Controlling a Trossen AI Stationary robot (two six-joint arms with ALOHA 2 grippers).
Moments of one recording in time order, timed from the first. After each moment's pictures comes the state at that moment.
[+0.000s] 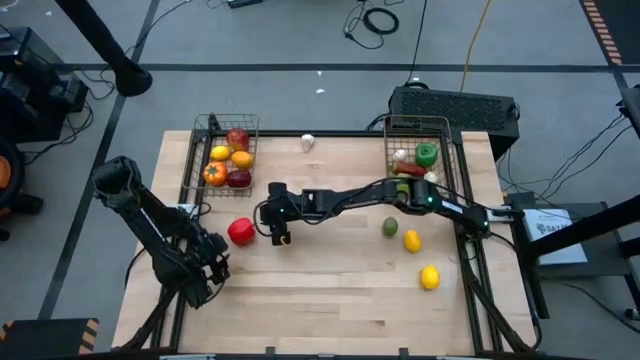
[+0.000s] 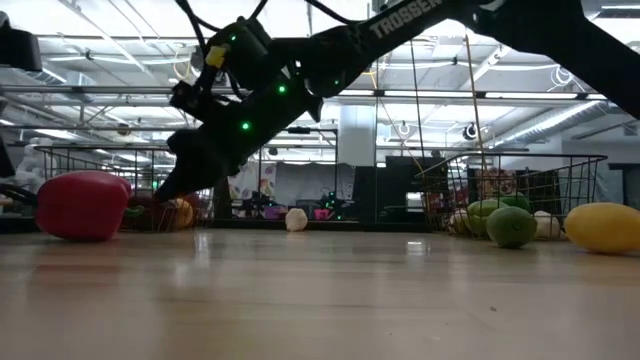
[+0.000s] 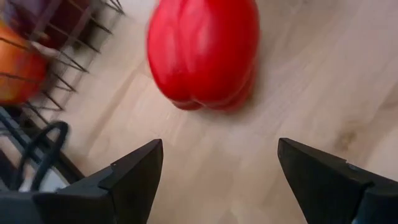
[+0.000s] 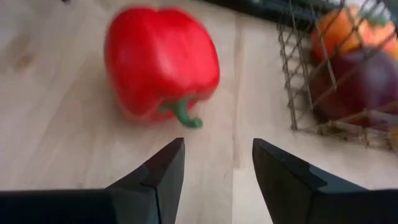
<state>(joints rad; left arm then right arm) -0.98 1.38 0.71 -1.18 -0.49 -1.59 -0.04 2.44 1.93 -0.10 0.04 -0.25</state>
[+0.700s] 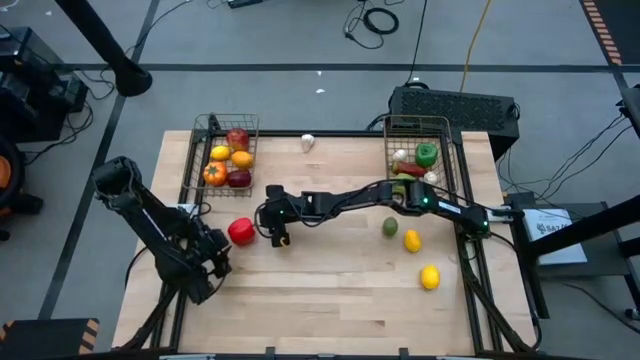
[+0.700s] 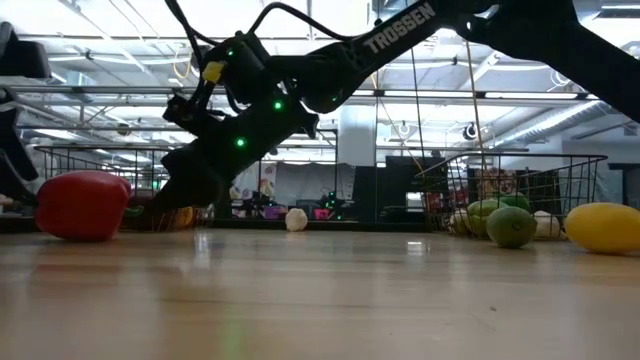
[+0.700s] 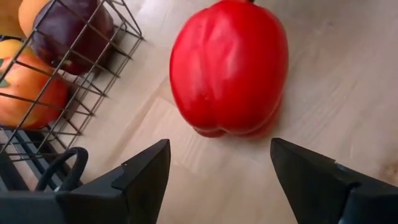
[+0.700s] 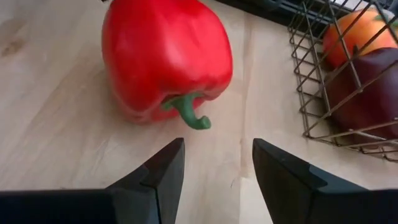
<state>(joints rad) -0.97 1.38 0.65 -1.17 -0.59 -1.59 -0.04 2.49 1.93 -0.02 0.02 -0.30</state>
